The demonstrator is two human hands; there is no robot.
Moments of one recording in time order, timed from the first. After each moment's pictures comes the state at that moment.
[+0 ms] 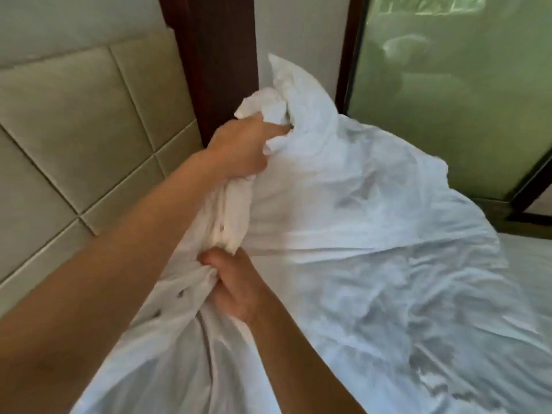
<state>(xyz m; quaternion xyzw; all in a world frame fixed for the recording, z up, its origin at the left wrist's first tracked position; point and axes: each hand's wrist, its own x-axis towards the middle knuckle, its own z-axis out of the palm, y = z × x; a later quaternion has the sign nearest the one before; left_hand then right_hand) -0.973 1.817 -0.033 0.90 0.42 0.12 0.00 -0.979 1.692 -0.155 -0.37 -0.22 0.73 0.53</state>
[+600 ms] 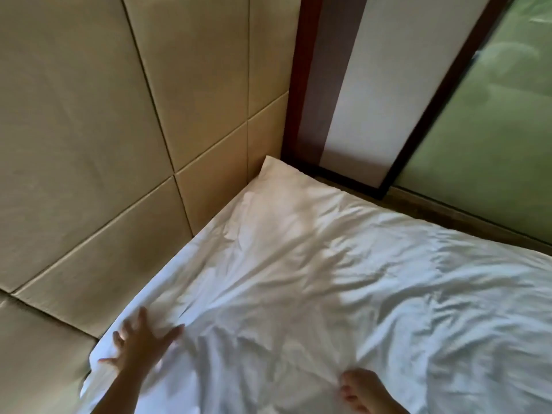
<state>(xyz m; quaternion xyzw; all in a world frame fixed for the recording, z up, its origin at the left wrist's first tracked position) -1.342 1.758 -0.432 0.43 0.86 0.00 0.26 -0.944 1.669 -0.378 -0.81 -0.26 0.53 0.06</state>
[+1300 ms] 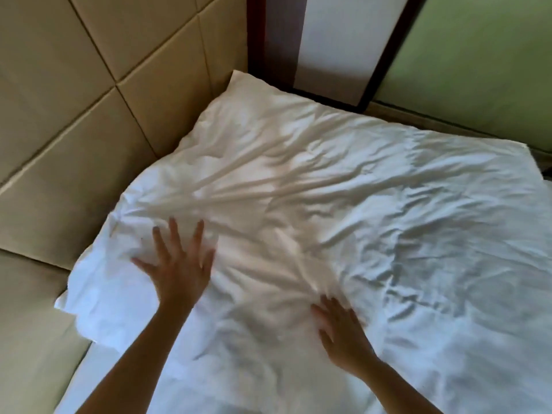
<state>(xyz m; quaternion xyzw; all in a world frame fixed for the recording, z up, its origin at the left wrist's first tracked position) -1.270 1.720 -0.408 0.69 0.71 -0.02 0.14 -0.979 1.559 -0.414 -0.71 -0.64 0.29 -0.06</state>
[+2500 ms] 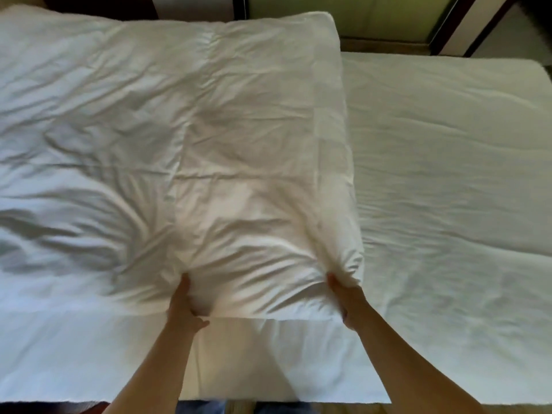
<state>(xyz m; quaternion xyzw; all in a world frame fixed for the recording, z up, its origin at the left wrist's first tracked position) -0.944 1.332 -0.499 0.00 0.66 0.24 0.71 -0.674 1.186 -0.494 -0.78 0.11 0.50 0.37</state>
